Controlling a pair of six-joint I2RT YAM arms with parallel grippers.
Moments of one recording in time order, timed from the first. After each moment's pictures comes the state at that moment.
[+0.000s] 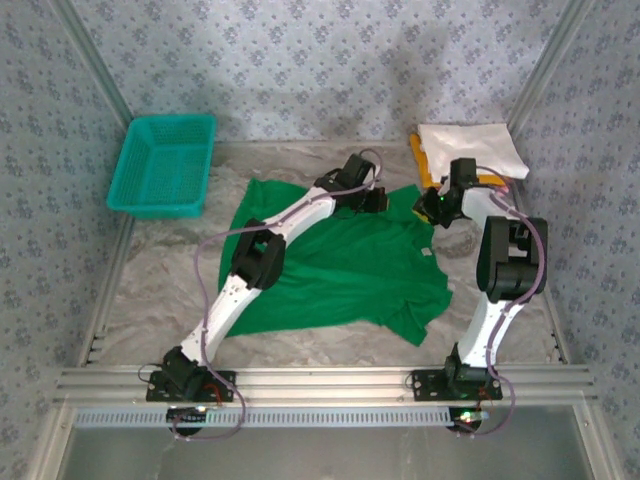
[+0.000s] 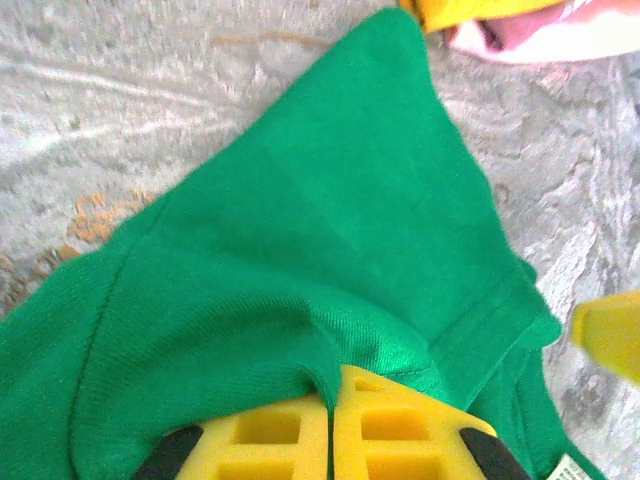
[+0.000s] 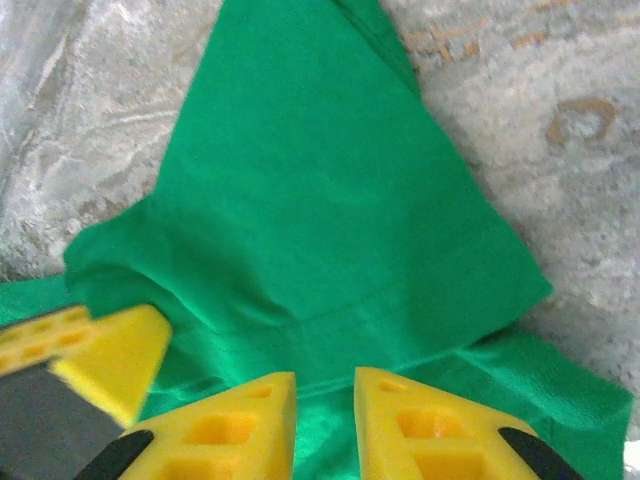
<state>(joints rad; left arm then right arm) -0.72 2.70 2.49 -0.54 0.36 -0.55 -0.06 1.89 1.28 -0.49 -0.41 0.55</state>
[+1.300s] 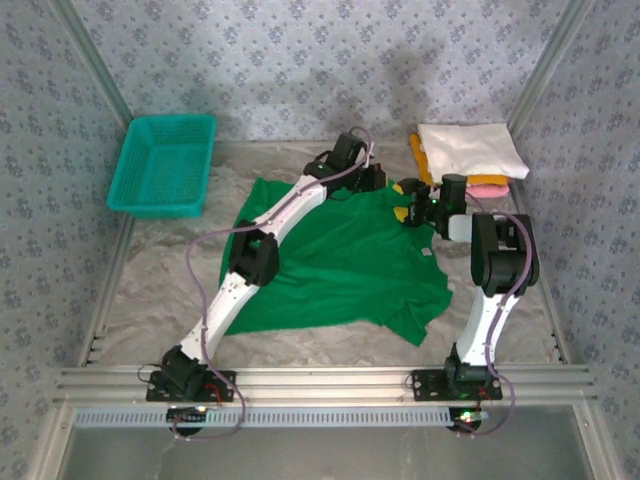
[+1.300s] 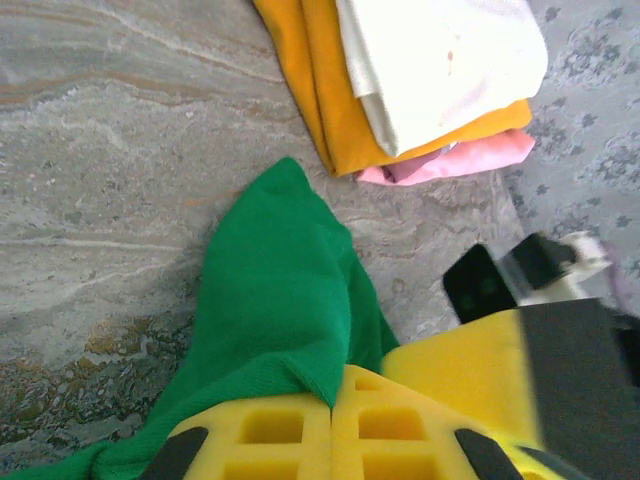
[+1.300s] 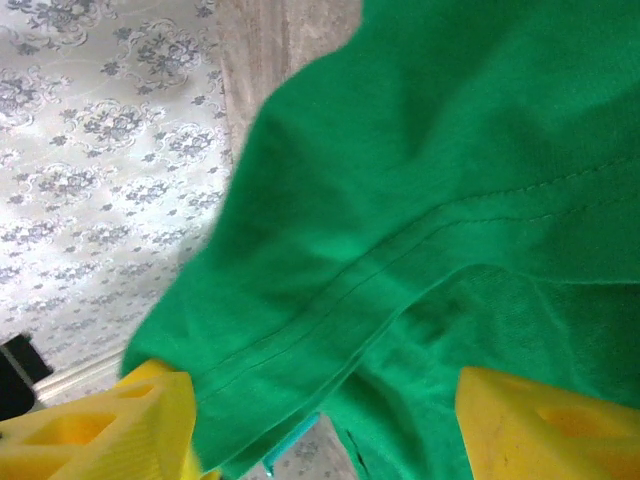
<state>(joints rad) -0.67 2.74 2.70 -0.57 0.43 -0.64 -0.02 1.96 1.01 0.41 -0.68 1.41</state>
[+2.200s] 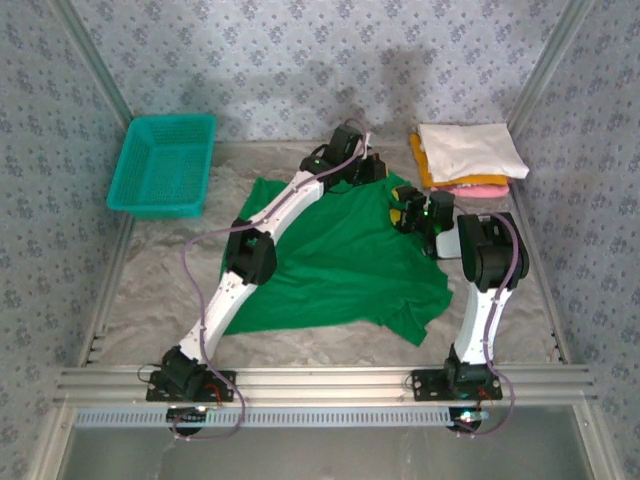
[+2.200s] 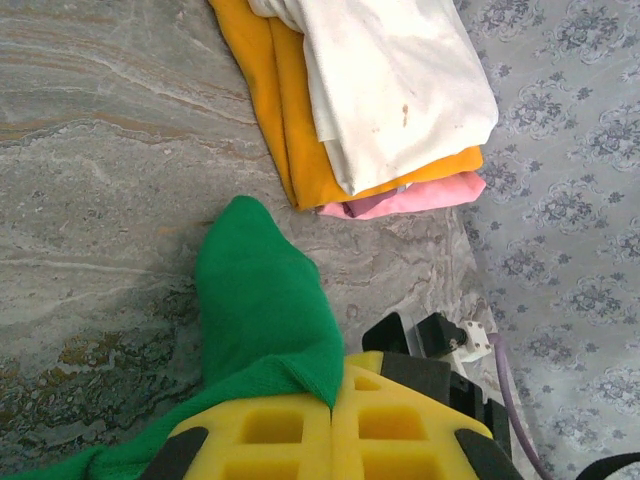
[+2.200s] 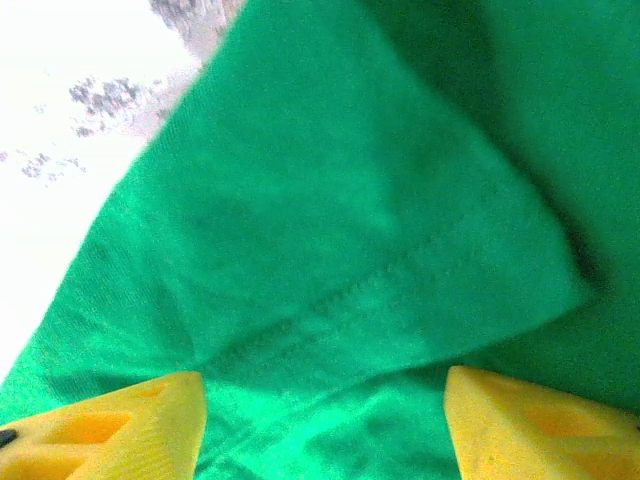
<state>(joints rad) -0.66 2.71 2.71 -0.55 0.43 -0.72 0.06 2.03 0.85 0.81 -0.43 1.59</state>
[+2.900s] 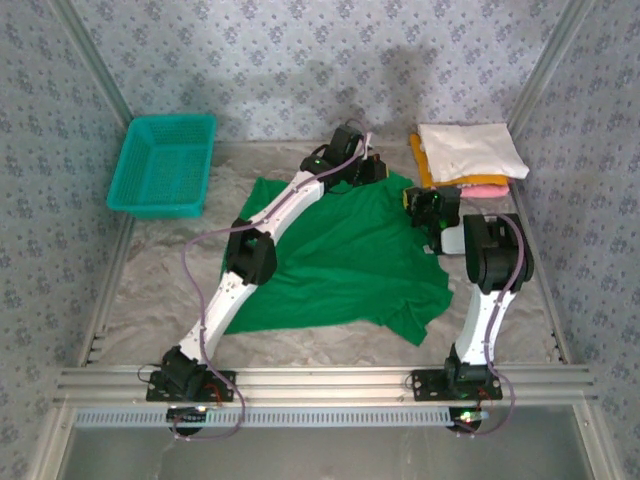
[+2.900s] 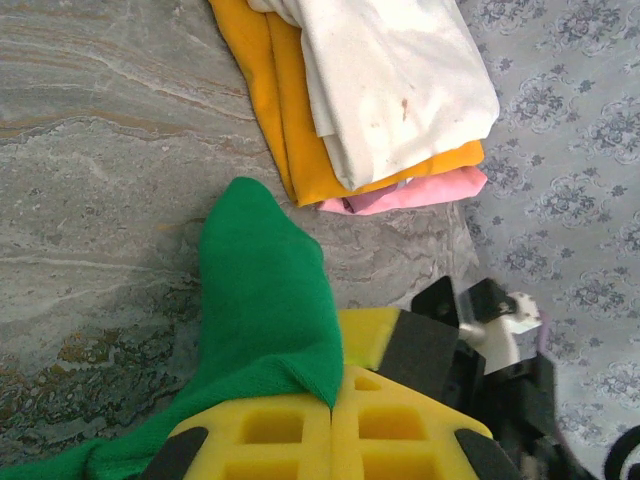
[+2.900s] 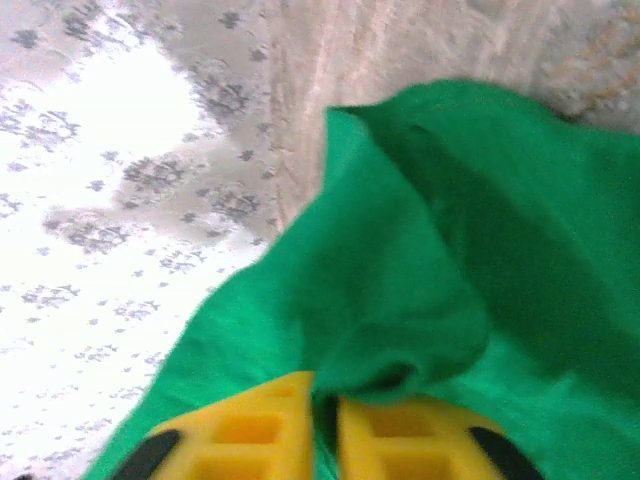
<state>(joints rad) -0.66 2.71 2.71 -0.56 0.43 -0.70 0.02 1.98 0.88 0.75 -0.32 1.53</state>
